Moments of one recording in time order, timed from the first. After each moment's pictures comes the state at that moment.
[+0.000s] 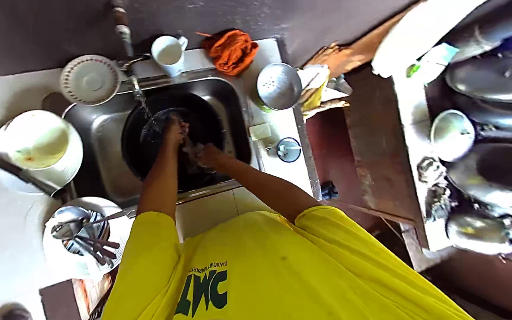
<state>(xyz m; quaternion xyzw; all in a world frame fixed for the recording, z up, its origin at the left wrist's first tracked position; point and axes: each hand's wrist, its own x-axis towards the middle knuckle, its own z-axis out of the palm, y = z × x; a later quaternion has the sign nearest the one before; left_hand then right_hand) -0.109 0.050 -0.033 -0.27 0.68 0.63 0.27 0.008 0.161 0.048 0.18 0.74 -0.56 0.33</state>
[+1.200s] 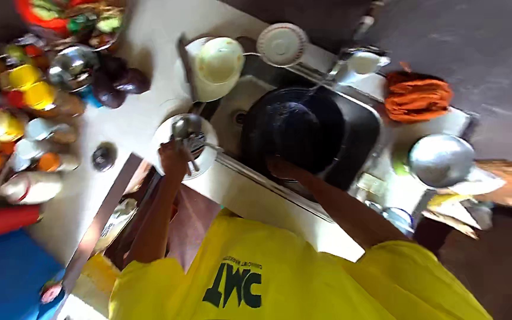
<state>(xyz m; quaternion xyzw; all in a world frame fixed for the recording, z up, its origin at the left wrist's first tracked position) 0.148 -0.236 0.054 -0.36 0.90 0.26 0.06 0.006 0.091 -0.003 -0.26 0.81 -0.17 0.50</state>
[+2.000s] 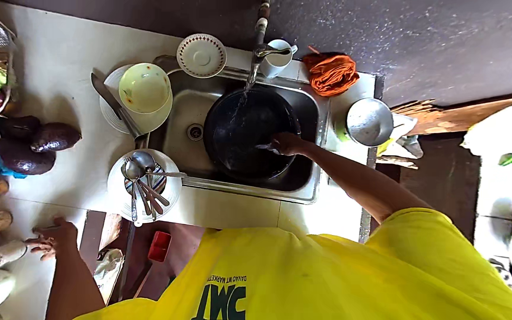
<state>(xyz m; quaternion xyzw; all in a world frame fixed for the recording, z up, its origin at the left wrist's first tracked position) 0.218 -0.439 0.007 -0.63 0.77 0.10 0.03 -0.069 0.199 0.021 -0.15 0.88 -0.11 0.43</state>
